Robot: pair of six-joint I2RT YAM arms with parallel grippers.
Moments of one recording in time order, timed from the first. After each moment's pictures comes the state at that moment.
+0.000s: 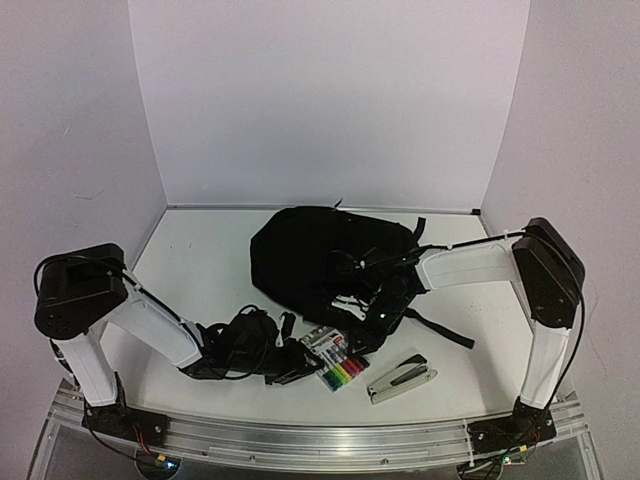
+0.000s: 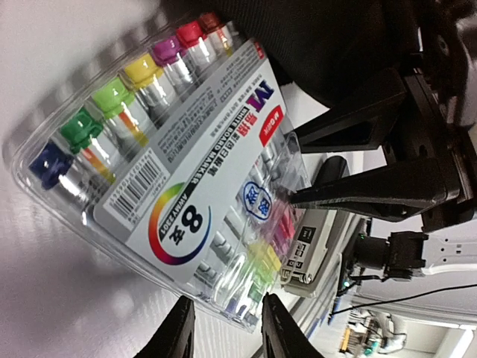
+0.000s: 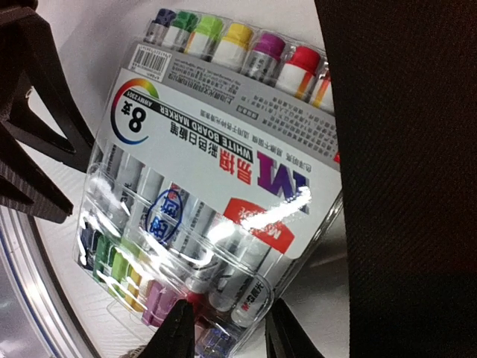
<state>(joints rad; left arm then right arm) -1.15 1.78 0.61 0.61 0.14 -1.26 0.82 1.93 1.23 -0.63 -0.43 -0.24</state>
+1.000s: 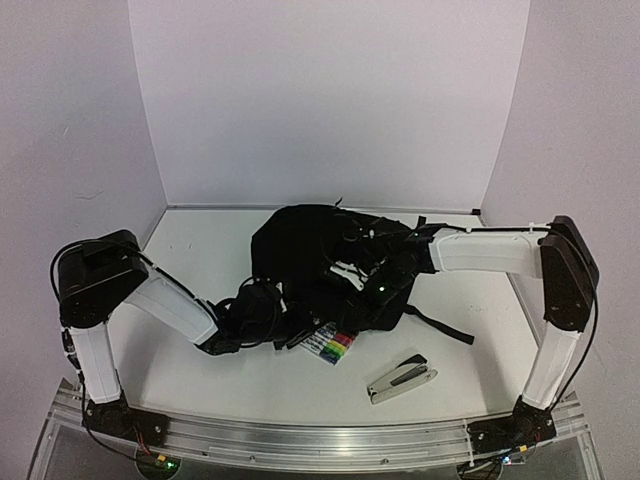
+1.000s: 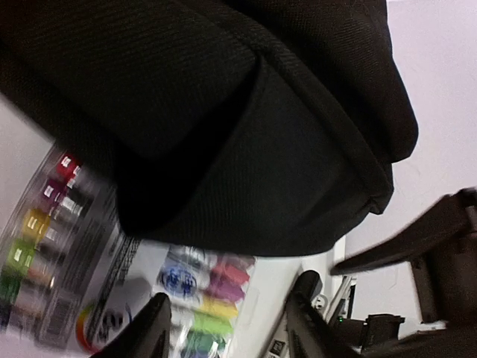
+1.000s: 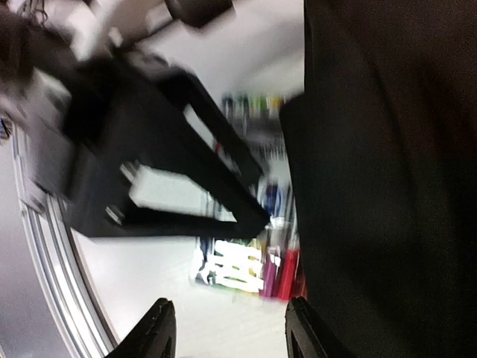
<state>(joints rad) -1.00 1.90 0.76 0.65 0.08 -1.23 0.79 1.87 1.36 -0.63 -0.44 -0.16</state>
